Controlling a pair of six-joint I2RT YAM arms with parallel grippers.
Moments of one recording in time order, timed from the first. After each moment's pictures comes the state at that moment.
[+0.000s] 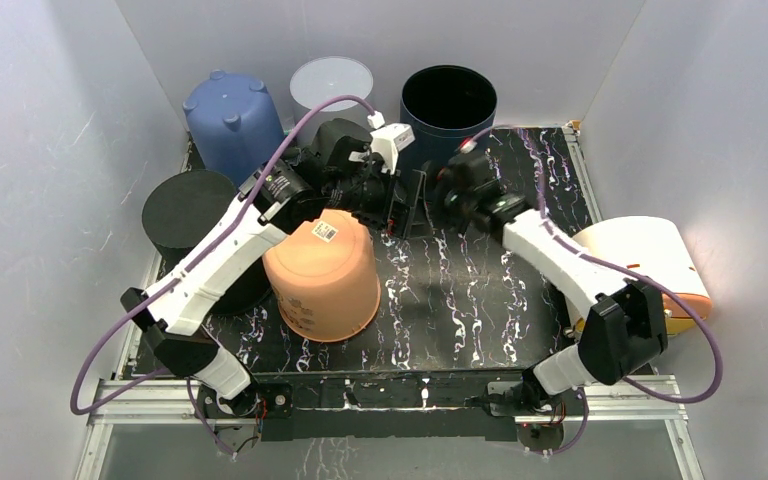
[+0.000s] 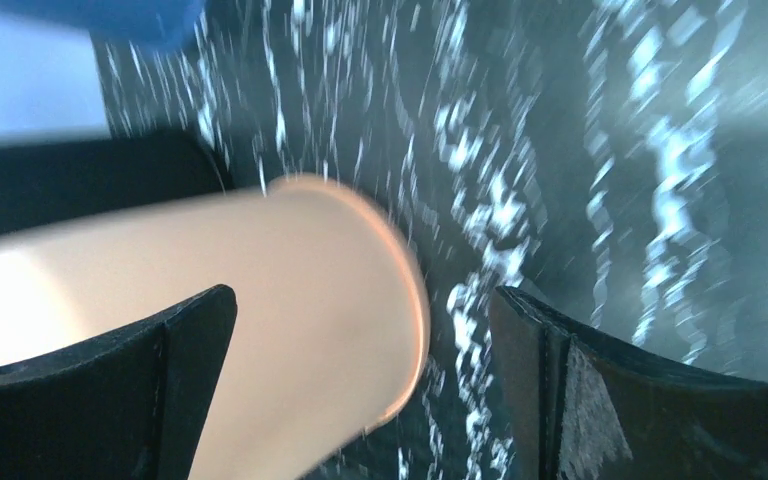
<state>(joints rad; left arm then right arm) -0.85 1.57 1.92 -1.01 0.30 -0.41 0.54 1.45 1.17 -0.43 -0.12 0.83</state>
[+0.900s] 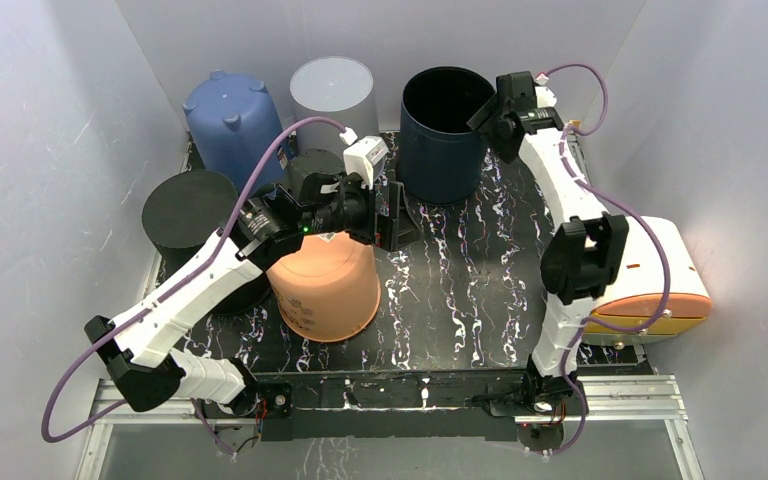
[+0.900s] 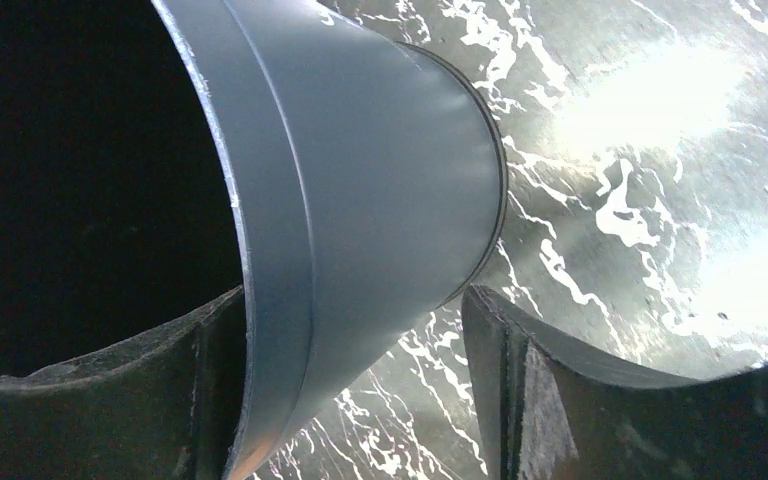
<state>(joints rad) -0.85 1.32 1.53 -0.67 0.24 -0.51 0.14 1.99 2.03 -0.81 0.19 0.85</state>
